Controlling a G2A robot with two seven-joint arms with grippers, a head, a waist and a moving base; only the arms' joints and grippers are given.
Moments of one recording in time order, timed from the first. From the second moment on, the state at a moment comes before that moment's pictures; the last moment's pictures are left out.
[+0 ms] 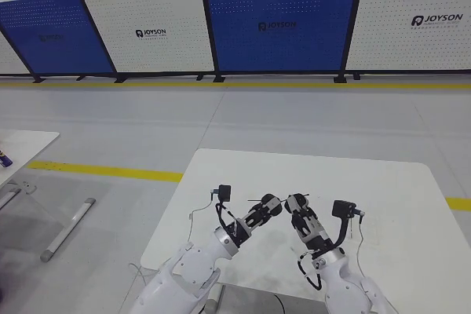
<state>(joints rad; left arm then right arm) 1.53 -1.20 -1.15 -1.79 0.01 -0.24 -0.20 -1.52 -1.38 1.07 -1.79 -0.59 -0.11 0.06</state>
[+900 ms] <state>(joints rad) 1.52 -1.20 -1.14 -1.78 0.02 -0.22 -0.18 -1.52 -1.38 1.09 -1.80 -0.55 -0.12 0.05</state>
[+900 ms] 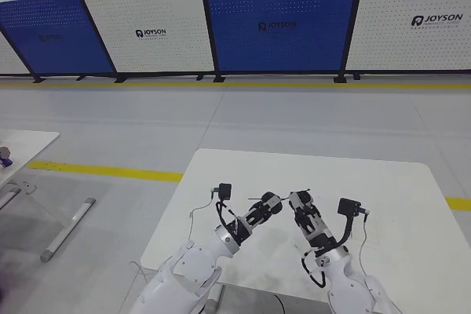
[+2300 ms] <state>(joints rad) 1.53 -1.20 -1.13 -1.80 0.04 -0.23 -0.17 -1.55 -1.37 1.09 -1.82 -0.61 -0.13 0.04</state>
